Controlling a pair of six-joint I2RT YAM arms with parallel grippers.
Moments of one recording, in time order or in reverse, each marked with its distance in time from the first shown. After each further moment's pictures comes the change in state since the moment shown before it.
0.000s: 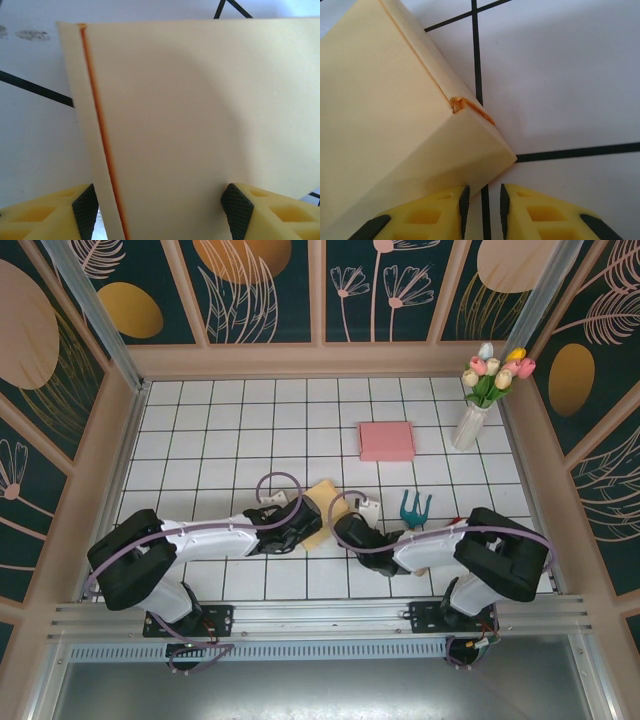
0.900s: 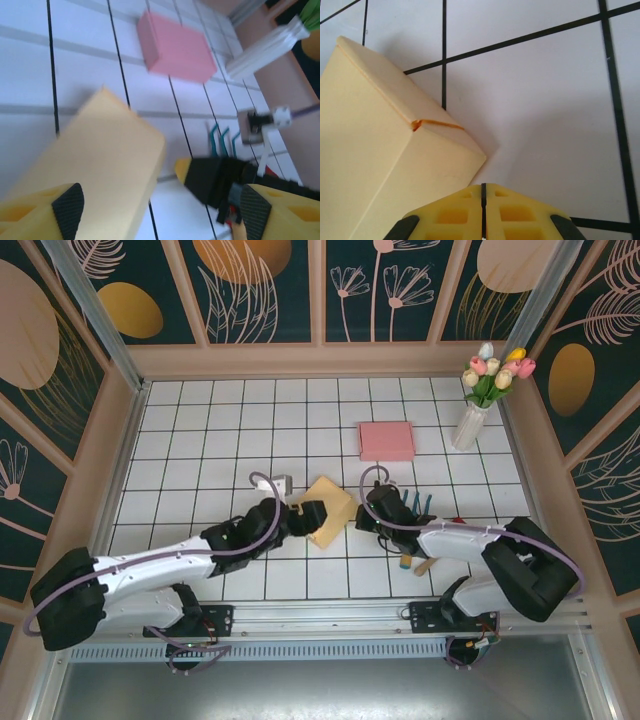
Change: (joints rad) left arm 0.019 -0.378 -0.133 0.342 -0.067 0.591; right arm -0.318 -0.151 -0.033 -0.051 -0.341 -0.215
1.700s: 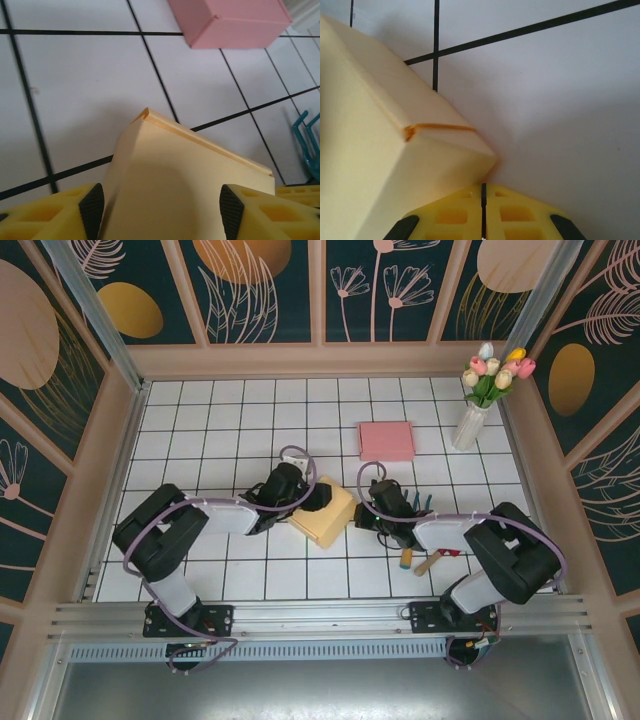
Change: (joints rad) left arm 0.222 0.612 0.135 0.348 0.379 0.266; right arm -0.059 0.127 0.019 0.090 -0.131 -0.059
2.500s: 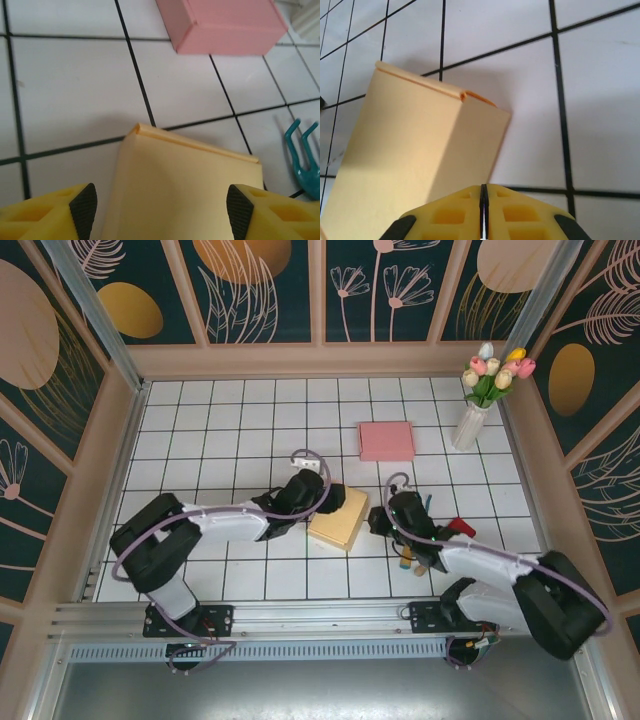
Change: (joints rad) left arm -0.136 -0.119 0.061 -0.204 -0.285 -0.113; right arm 0.004 -0.402 -0.174 -0.115 0.074 0.028
